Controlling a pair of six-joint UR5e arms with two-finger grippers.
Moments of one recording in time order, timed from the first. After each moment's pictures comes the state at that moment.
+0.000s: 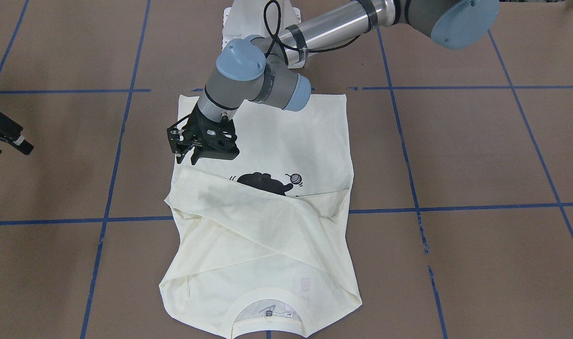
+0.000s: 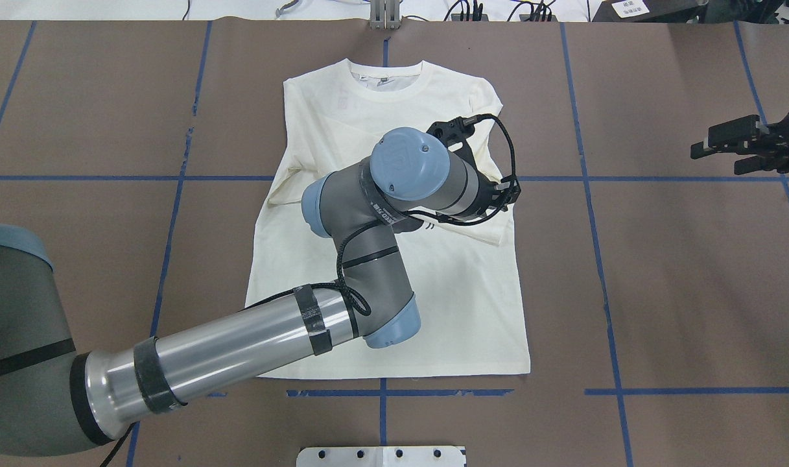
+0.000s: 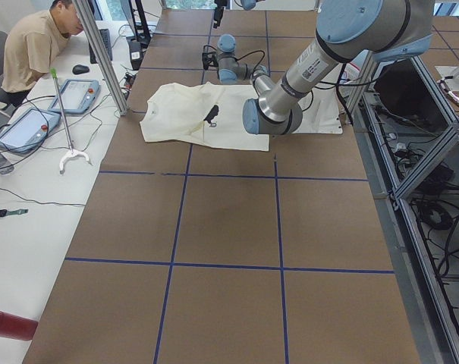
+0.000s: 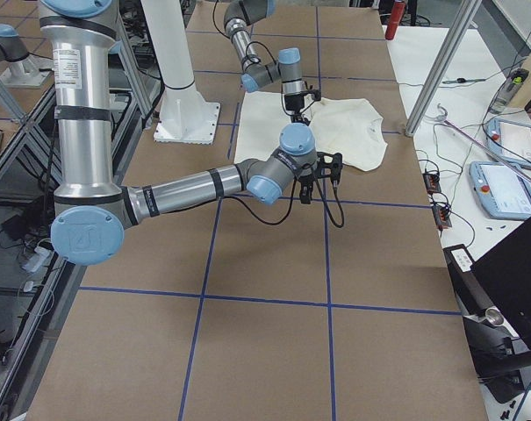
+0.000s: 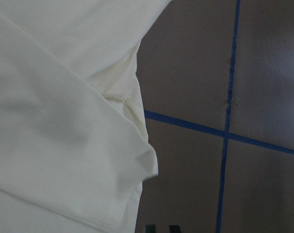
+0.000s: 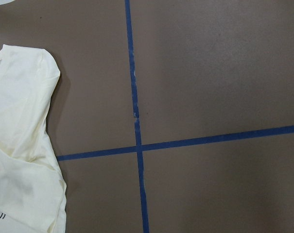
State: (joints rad) left arm -0.47 -2.63 -1.11 -2.32 -1.81 -1.60; right arm 1.16 -1.57 1.83 -0.95 2.36 1.04
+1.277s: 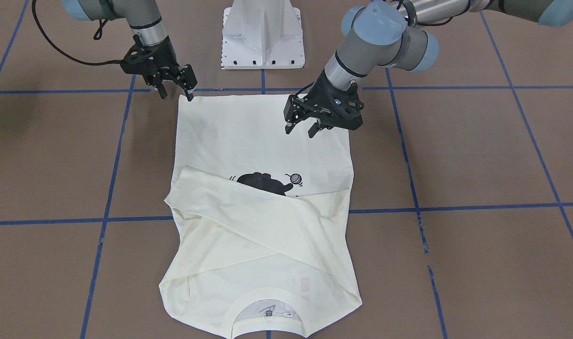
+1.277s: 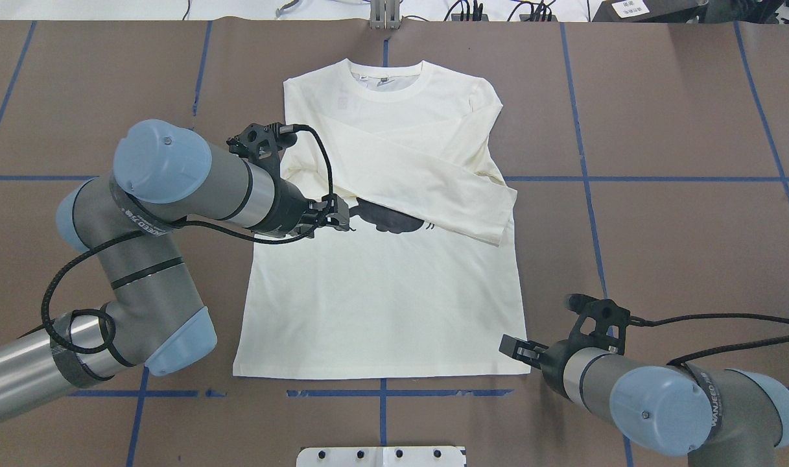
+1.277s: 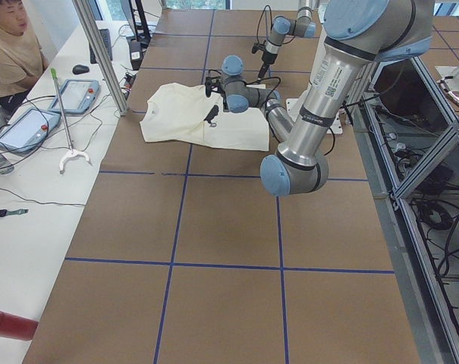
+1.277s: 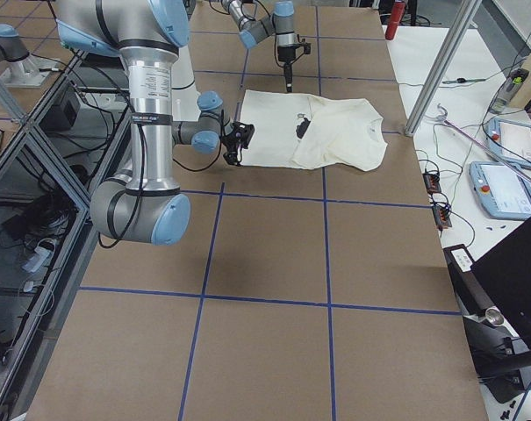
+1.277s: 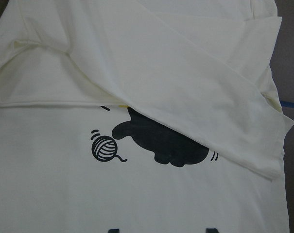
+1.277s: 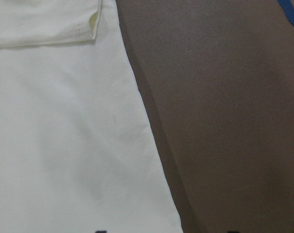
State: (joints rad) left arm -0.59 -2.10 -1.76 -2.05 -1.97 -1.39; right arm 0.14 -1.55 2.09 -1.20 1.37 1.79
